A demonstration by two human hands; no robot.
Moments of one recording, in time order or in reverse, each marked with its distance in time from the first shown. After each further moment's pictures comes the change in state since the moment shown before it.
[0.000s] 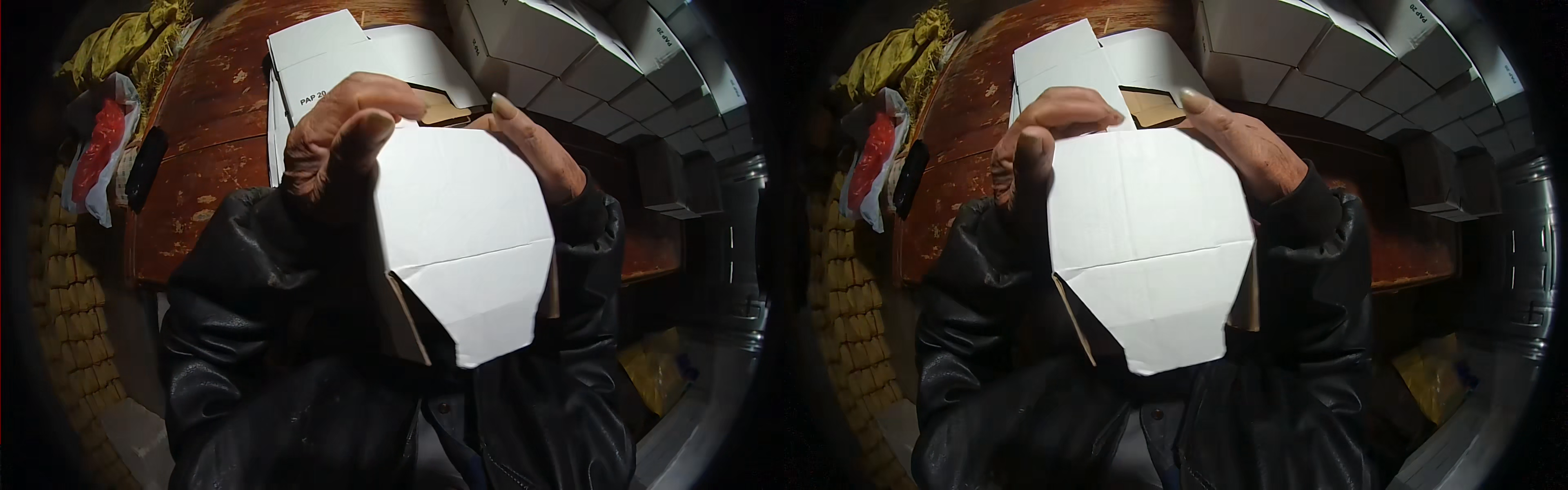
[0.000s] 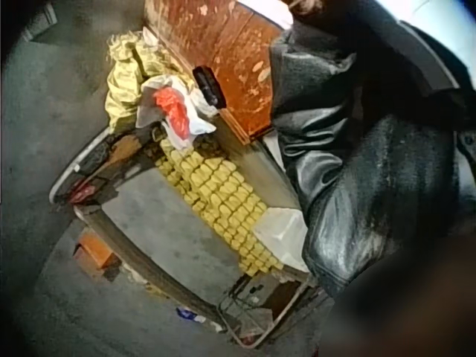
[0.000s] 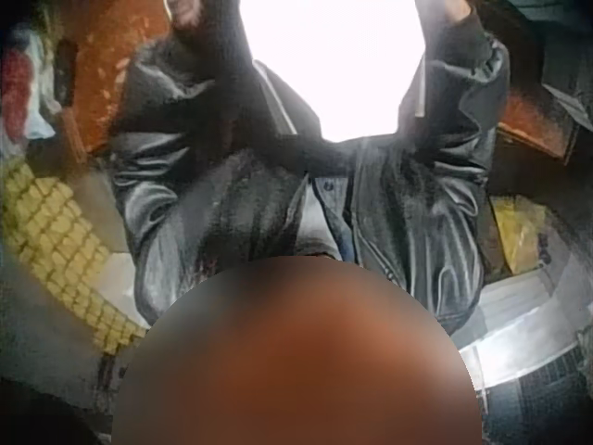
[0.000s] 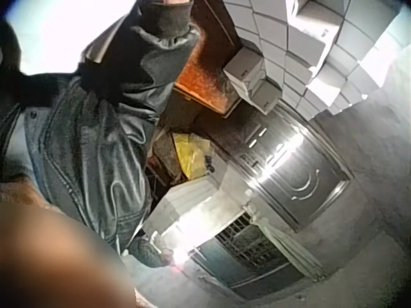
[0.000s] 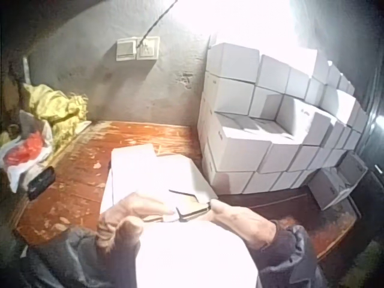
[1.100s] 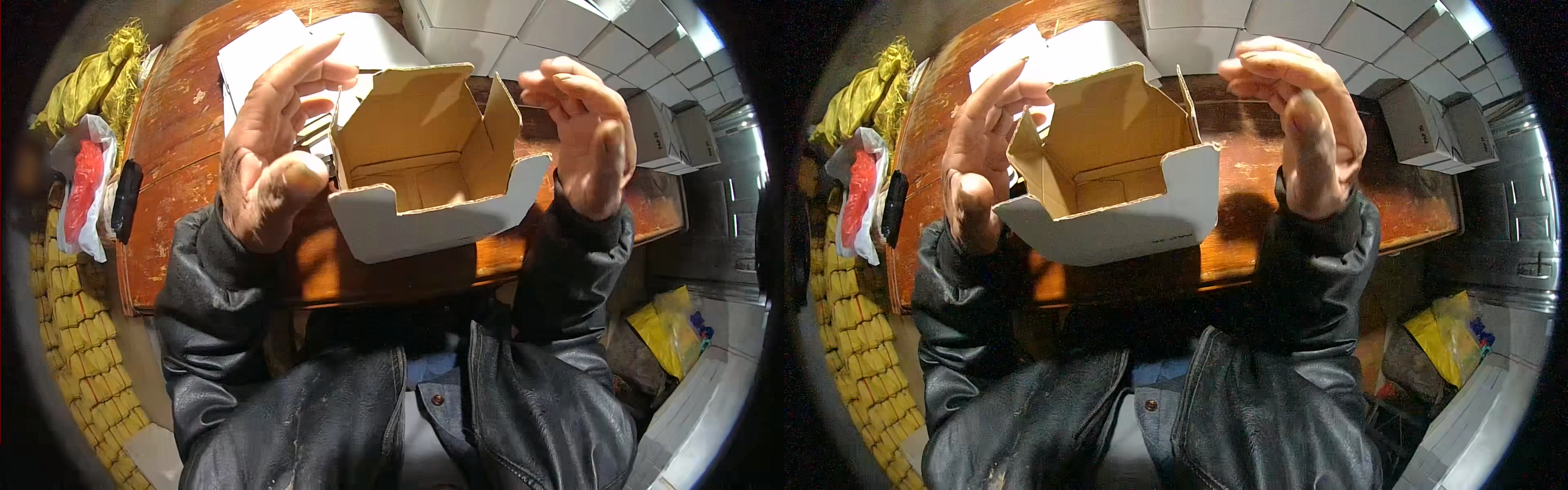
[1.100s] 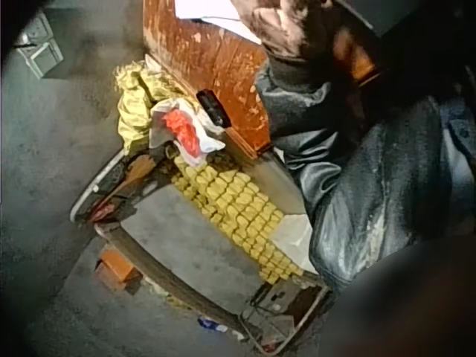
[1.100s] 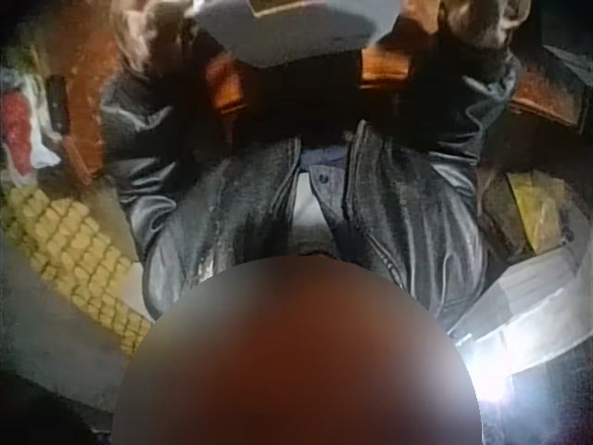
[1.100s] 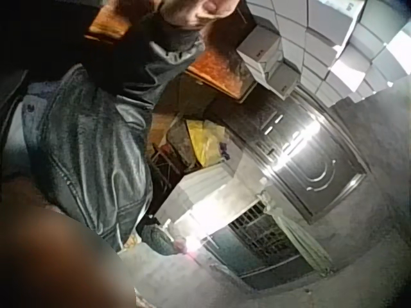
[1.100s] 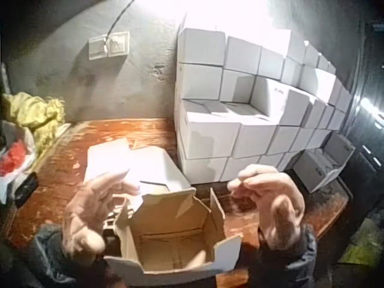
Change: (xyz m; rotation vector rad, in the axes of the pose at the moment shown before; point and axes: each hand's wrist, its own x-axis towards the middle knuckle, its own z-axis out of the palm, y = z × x) left_hand 0.007 0.018 -0.002 0.161 -0.164 -0.163; right_hand -0.053 0.033 -0.022 -0.018 0.609 -0.808
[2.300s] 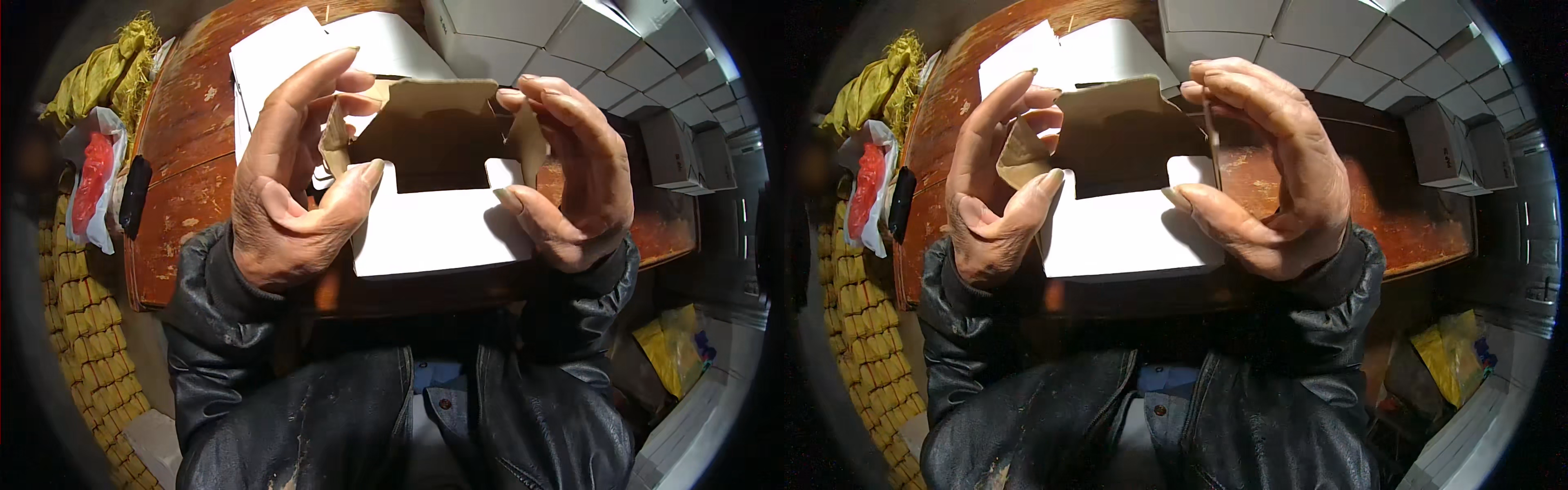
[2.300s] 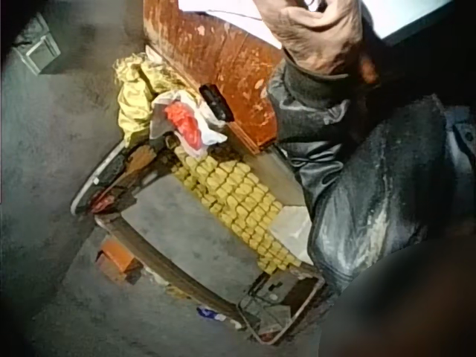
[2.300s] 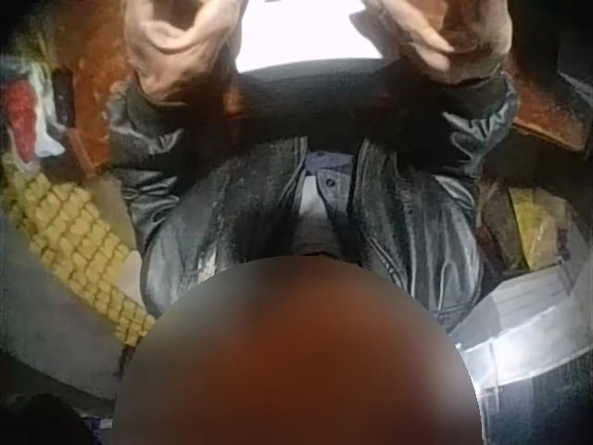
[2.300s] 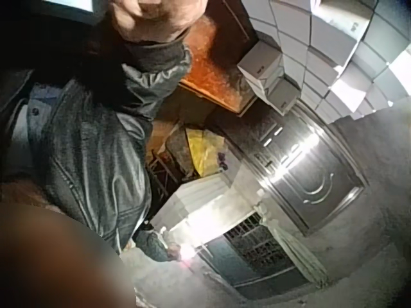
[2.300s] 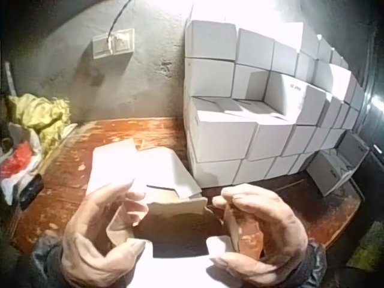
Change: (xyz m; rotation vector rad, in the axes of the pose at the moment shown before) left_hand -0.004 0.024 0.020 0.103 0.091 -0.096; right_hand -0.001 -0.012 0.025 -0.209 -0.269 -0.065
